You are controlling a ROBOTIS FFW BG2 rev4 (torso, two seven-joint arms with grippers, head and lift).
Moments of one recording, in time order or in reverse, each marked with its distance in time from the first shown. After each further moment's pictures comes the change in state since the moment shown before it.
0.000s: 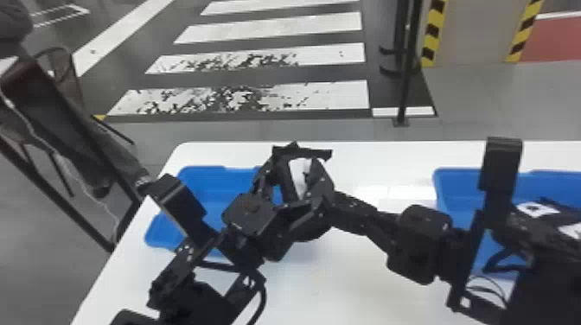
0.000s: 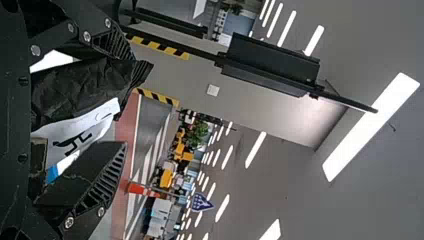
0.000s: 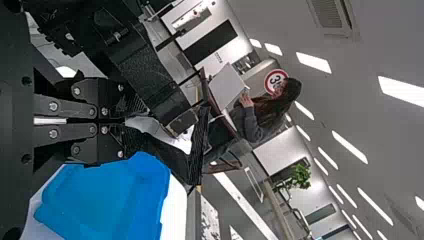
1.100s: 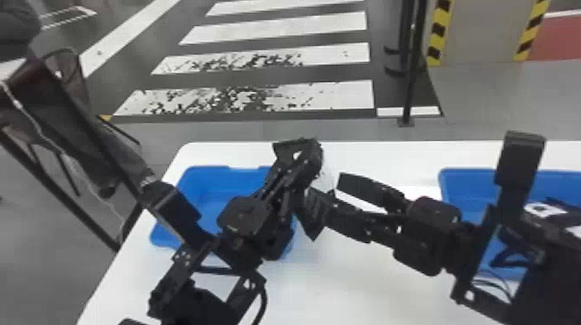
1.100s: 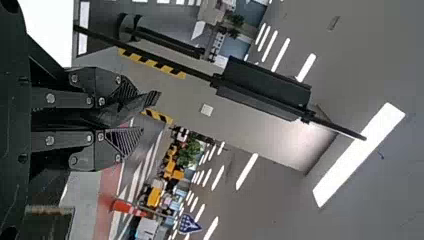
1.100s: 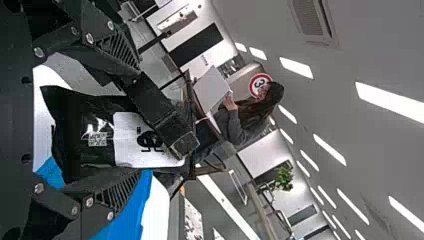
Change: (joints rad) left arm 0.028 -0.004 0.001 -0.005 0.026 -0.064 0.081; right arm 0.003 -0.001 0.003 0.021 -0.005 -0.086 0.013
